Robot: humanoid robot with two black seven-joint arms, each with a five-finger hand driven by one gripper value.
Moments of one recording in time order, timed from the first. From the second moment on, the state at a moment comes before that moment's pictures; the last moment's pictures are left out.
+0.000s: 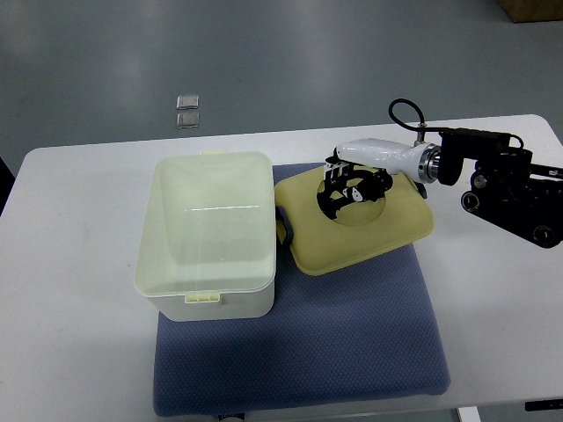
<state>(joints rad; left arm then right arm) 0.04 0.00 -0.02 -0.26 0.01 0.00 0.15 0.98 -0.44 0.29 1.04 -1.46 0.14 0.25</state>
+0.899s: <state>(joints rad) 0.04 0.00 -0.02 -0.26 0.02 0.00 0.15 0.97 -0.42 0.67 0.82 -0.55 0.38 0.16</state>
